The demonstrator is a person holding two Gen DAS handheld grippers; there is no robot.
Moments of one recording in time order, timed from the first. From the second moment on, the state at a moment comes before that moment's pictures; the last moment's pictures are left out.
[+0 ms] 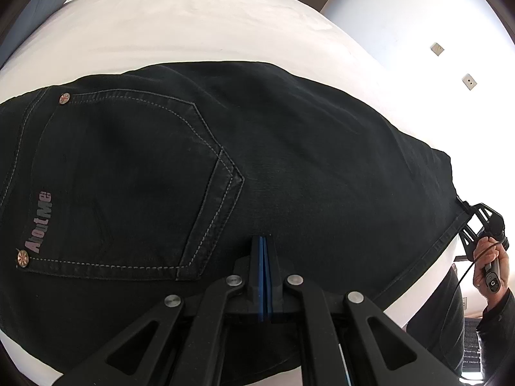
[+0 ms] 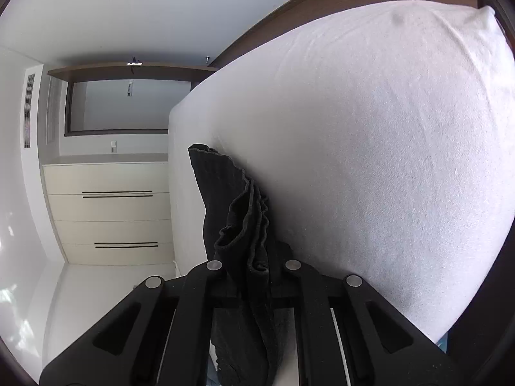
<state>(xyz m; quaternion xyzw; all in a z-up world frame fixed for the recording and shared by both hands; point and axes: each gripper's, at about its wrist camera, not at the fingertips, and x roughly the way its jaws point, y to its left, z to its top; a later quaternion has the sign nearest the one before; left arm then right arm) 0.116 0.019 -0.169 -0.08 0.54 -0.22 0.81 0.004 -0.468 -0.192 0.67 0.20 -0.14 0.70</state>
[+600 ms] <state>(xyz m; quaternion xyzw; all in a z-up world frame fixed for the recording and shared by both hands) 0.117 0.027 -0.173 -0.11 0.54 -0.22 0.80 0.126 -0.213 -0.114 0.06 0.43 -0.04 0.90</state>
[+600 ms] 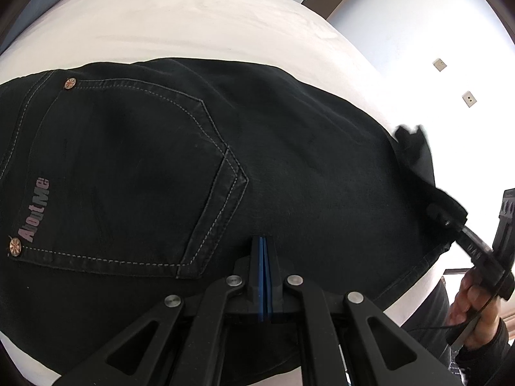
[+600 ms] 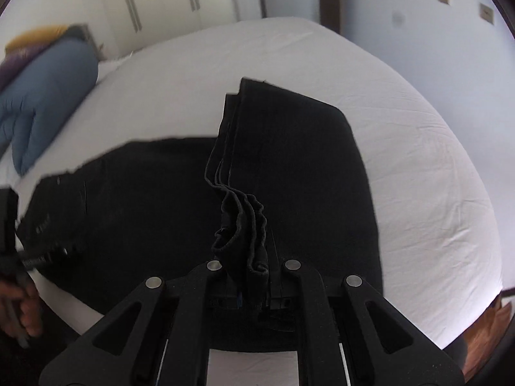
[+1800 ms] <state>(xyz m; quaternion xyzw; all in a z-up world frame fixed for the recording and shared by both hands) 0.213 -0.109 -0.137 -0.12 0.60 -0.35 0.71 0.084 -0.148 -0.072 -0.11 0.39 -0.02 0.92</state>
